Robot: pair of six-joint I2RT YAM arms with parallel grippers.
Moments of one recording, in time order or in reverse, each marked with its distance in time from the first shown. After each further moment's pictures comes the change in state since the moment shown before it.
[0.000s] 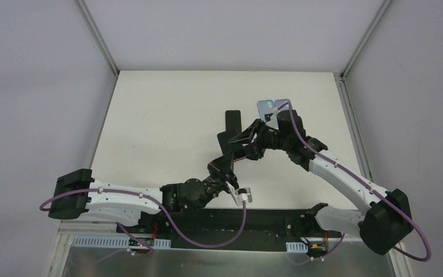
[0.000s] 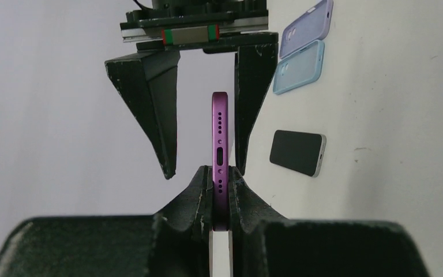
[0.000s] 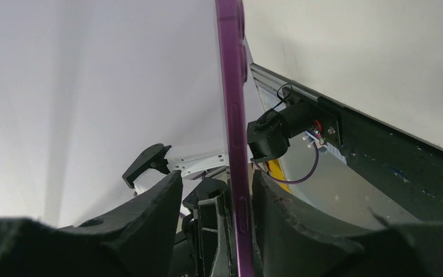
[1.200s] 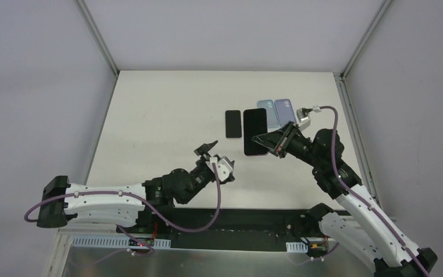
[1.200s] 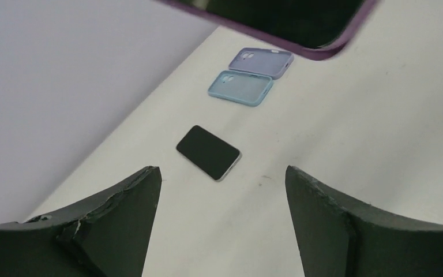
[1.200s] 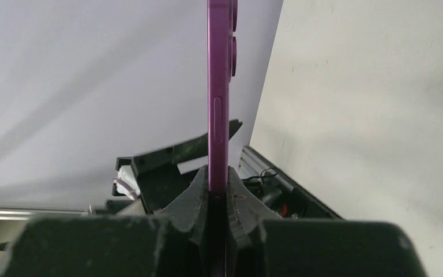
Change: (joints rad) left arm 0.043 -0.169 0.022 -0.127 -0.026 -0.639; right arm -0.031 -0.404 -0.111 0.081 0.230 -0.254
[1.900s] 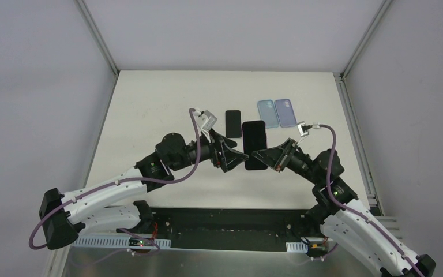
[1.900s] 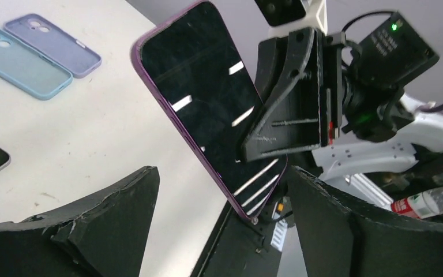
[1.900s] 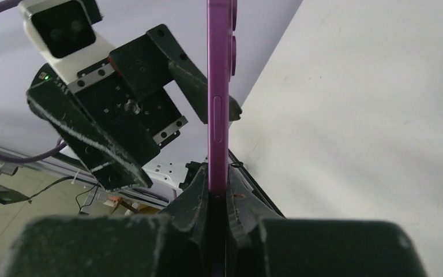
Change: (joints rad) left arm 0.438 0.031 0.207 -0.254 0.865 -1.072; right arm 0.080 -0.231 -0.251 0.177 0.053 -0.264
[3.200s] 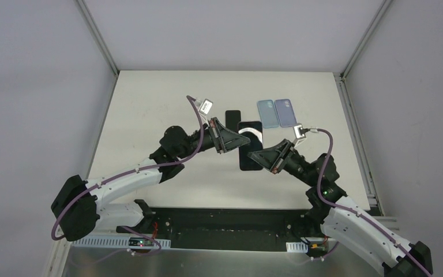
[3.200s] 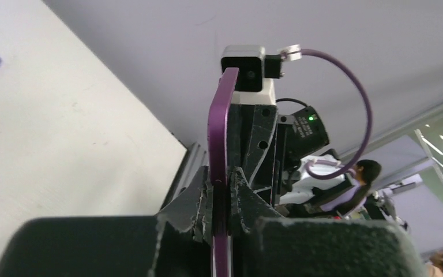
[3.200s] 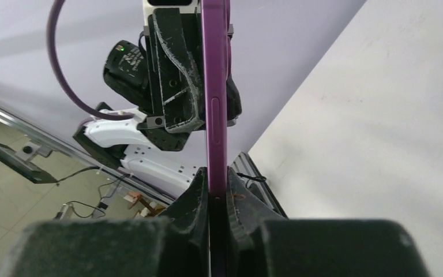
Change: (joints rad) left arm 0.138 0.188 -0.054 0.435 0.186 -0.415; right arm 0.058 0.070 -0.141 0.406 -0.007 0.040
